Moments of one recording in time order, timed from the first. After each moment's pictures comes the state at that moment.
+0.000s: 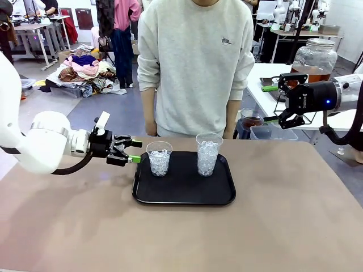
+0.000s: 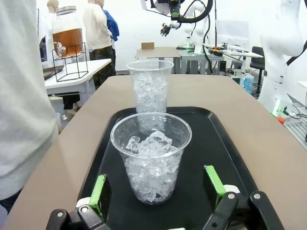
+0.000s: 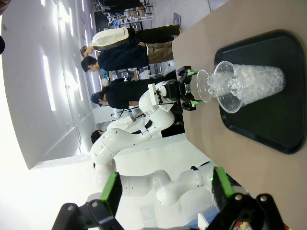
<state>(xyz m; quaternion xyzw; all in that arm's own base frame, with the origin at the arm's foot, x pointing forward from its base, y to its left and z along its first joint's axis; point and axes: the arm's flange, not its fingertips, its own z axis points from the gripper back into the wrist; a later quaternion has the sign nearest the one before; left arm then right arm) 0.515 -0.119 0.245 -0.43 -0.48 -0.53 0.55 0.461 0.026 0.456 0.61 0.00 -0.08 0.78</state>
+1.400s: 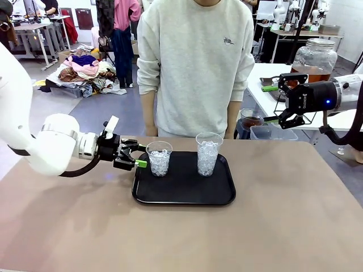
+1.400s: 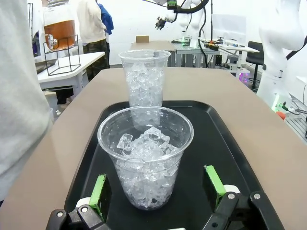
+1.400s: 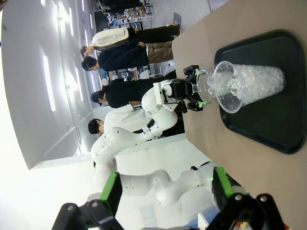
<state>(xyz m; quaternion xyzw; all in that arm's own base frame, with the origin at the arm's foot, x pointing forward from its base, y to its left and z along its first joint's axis) 0.517 -0.142 0.233 -0.43 -0.46 -0.54 0.56 0.461 0.026 0.456 0.61 0.00 -0.08 0.78</state>
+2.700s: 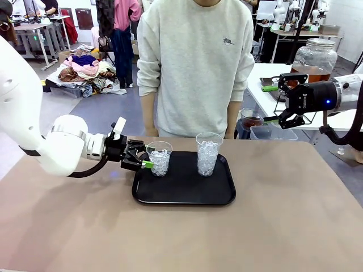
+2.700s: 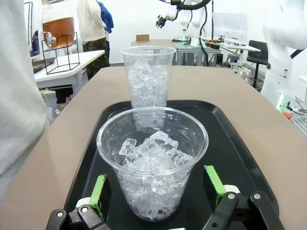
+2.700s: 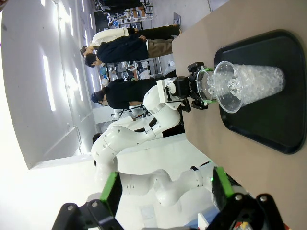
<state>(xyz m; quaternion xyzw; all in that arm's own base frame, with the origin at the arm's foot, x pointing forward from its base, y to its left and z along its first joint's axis) 0.525 -0.163 0.224 -0.43 -0.46 -0.54 0.56 0.461 0.026 0.456 0.61 0.00 -0.08 0.78</state>
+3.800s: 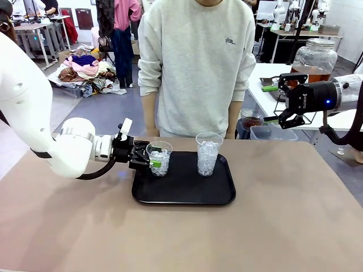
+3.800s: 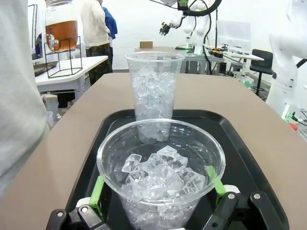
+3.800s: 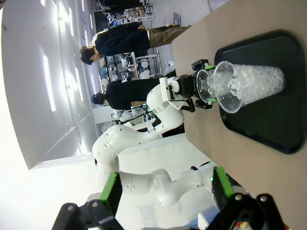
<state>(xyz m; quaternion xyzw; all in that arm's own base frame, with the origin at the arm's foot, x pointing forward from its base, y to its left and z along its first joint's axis) 0.528 -0.186 0.217 -0.44 -0.47 -0.52 0.56 0.461 0.026 0.456 0.61 0.00 -0.08 0.78</state>
